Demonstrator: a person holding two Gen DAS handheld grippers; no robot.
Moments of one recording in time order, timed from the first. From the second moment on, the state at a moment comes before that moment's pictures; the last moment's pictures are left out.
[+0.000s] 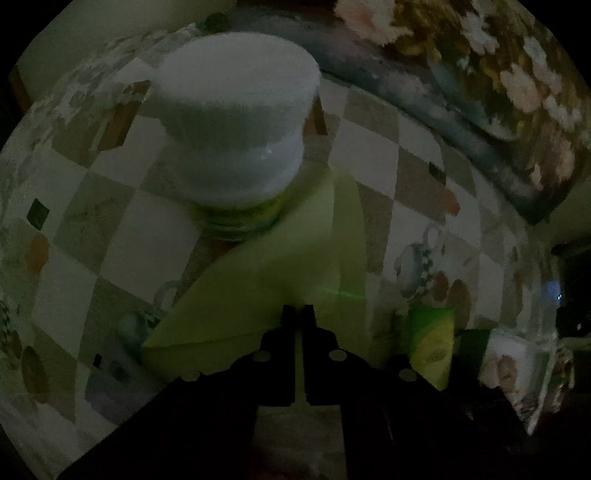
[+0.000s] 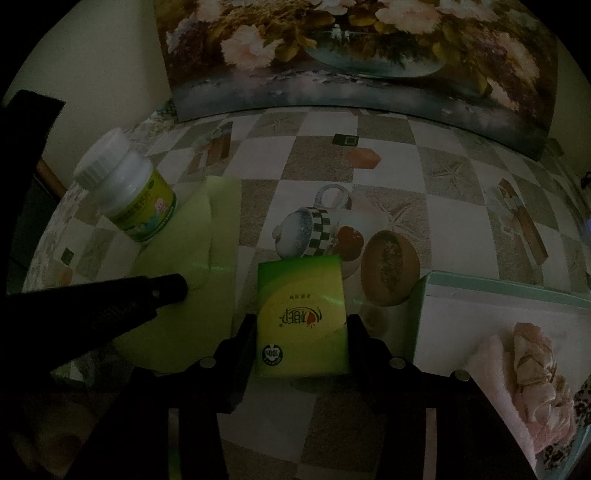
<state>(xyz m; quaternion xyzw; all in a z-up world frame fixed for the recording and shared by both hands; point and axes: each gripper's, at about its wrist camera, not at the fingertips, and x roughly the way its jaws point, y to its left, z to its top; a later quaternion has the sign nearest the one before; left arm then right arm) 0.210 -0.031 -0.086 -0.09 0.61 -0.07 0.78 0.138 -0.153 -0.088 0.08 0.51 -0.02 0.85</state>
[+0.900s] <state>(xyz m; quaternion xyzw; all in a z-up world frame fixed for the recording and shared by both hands) 0.218 0.010 -0.090 -0.10 0.61 0.00 0.79 0.138 -0.155 -0.090 0.09 0.51 -0.01 0.85</state>
